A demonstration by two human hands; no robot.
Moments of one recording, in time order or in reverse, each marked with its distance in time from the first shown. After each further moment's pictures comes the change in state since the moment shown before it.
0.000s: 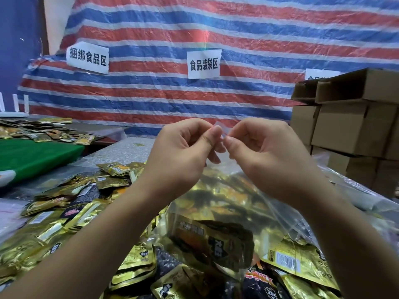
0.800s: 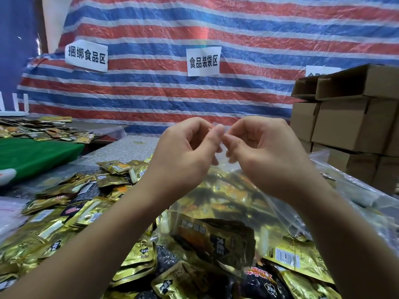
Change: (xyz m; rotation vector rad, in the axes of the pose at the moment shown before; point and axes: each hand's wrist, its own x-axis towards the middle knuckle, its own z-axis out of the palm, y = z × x) left_hand -0.003 -0.002 0.003 0.072 0.006 -0.002; right_hand 0.001 0.004 0.004 0.031 0.023 0.040
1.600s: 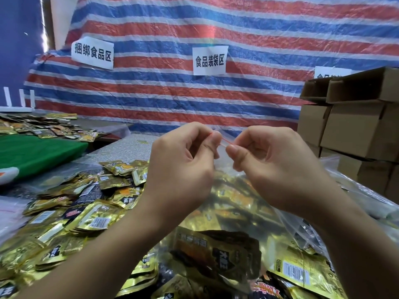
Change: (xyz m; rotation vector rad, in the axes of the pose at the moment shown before) left_hand -0.006 0.002 0.002 0.118 0.210 0.073; right_hand 0.005 0.003 -0.003 -0.108 -0.068 -0.016
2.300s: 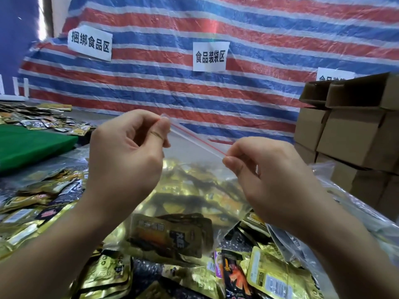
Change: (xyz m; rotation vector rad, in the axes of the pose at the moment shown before) left_hand 0.016 -0.013 -0.019 0.158 0.168 -0.015; right_hand 0.004 0.025 -0.011 -0.243 -0.066 -0.128
